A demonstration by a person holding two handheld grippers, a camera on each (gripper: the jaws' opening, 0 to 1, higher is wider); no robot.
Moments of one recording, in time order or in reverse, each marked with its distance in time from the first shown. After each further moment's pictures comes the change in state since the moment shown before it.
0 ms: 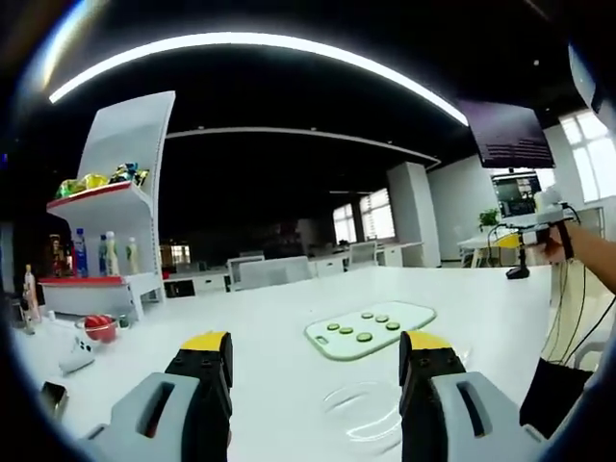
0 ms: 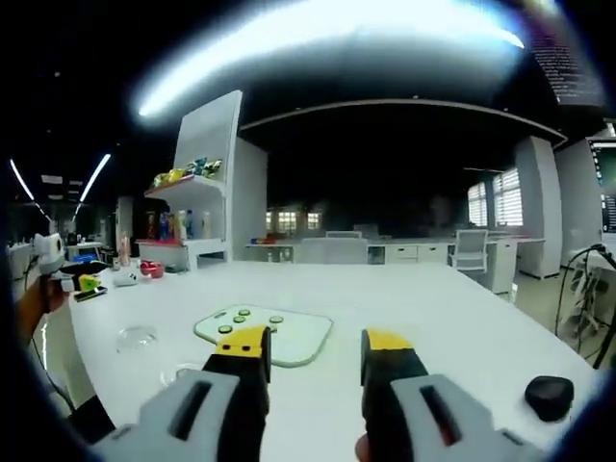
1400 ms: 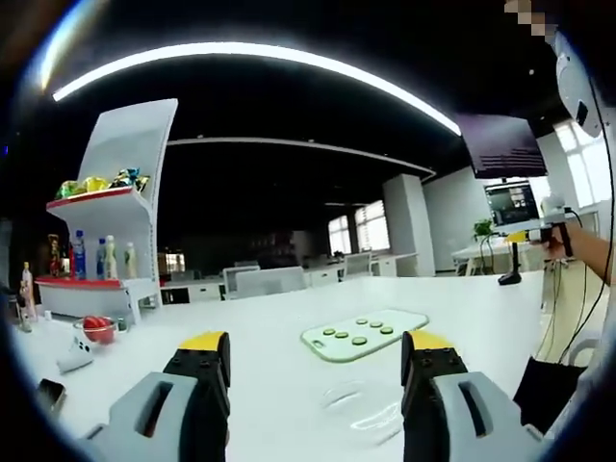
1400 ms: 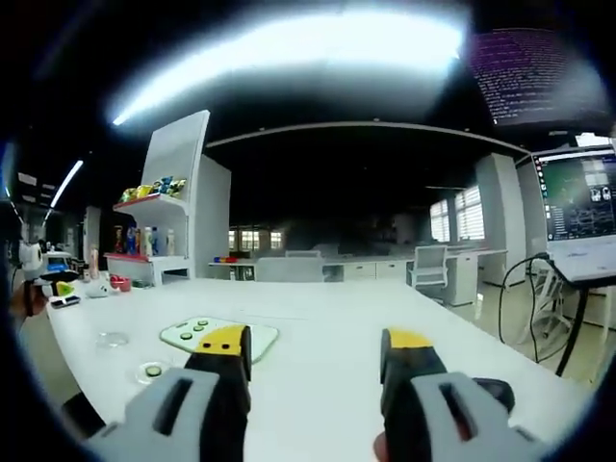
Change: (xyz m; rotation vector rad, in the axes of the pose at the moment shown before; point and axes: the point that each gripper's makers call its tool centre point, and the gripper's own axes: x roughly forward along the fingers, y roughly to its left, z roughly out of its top) left arm -0.020 0.001 -0.001 -0.009 -0.048 -0.065; right arm -0.054 -0.072 0.012 0.013 -0.086 -0.134
